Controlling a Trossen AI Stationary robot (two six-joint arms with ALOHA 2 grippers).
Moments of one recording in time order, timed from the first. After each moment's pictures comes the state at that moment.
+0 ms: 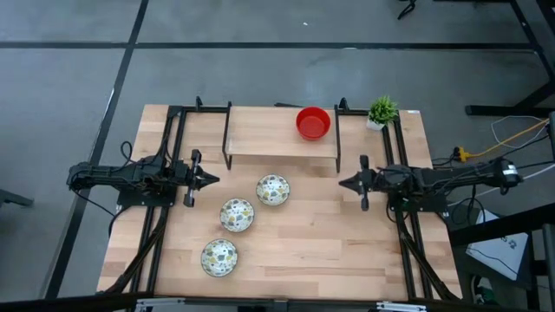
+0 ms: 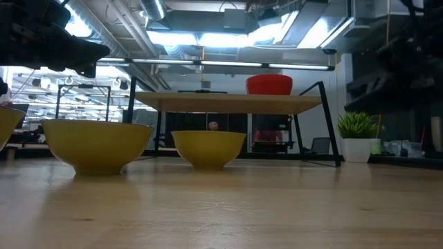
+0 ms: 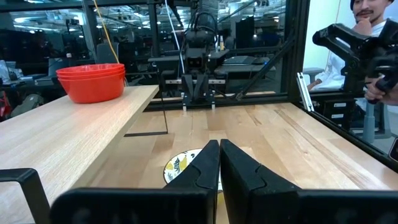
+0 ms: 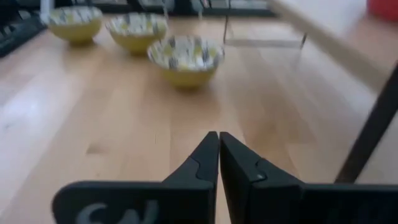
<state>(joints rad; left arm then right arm) -0.02 0.00 0.01 0.03 -0.01 0.05 0.07 0.38 0.01 0.07 0.15 0.00</state>
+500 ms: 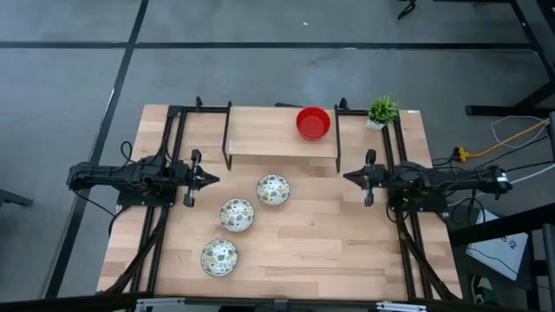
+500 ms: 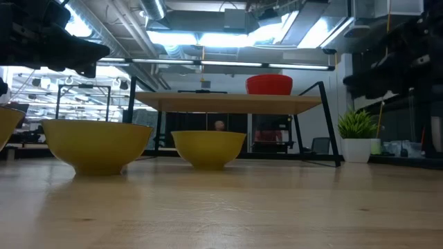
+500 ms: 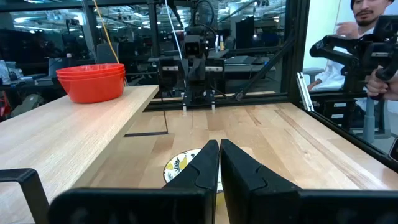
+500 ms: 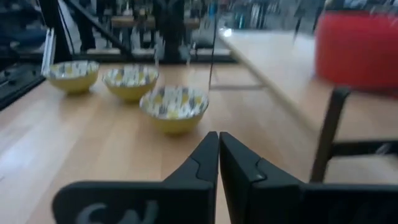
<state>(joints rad) -0.02 0.00 0.01 0.03 -0.01 0.05 0.05 0.16 0.01 0.05 0.19 -0.04</state>
